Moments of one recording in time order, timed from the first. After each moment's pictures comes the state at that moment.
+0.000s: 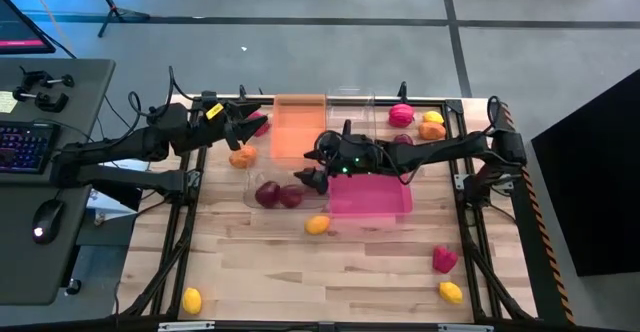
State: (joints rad) left arm 0.16 0.78 0.84 -0.02 -0.29 -0.57; right arm -0.02 1.70 1.21 0.16 0.07 0.49
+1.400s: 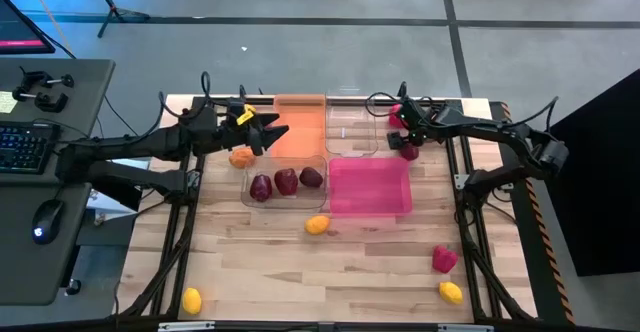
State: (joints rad) left arm 0.16 0.95 0.84 0.00 -0.25 -0.63; right arm -0.68 1.36 0.74 -0.63 0.15 0.61
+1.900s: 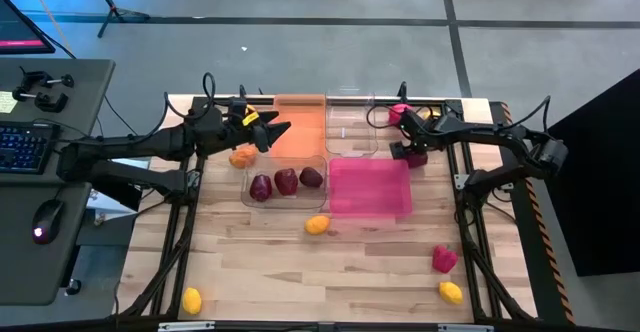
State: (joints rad) left arm 0.16 0.97 0.84 0.00 -0.33 -0.63; right arm -0.65 1.37 0.66 -0.63 0.16 0.64
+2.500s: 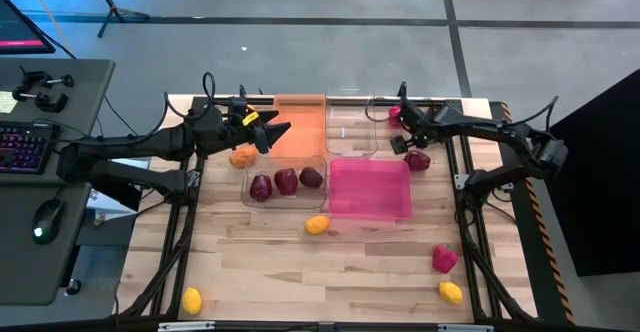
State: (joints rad) left arm 0.16 0.97 0.84 0.00 -0.33 -0.59; right arm -0.66 1.37 0.81 -0.79 0.21 0.53
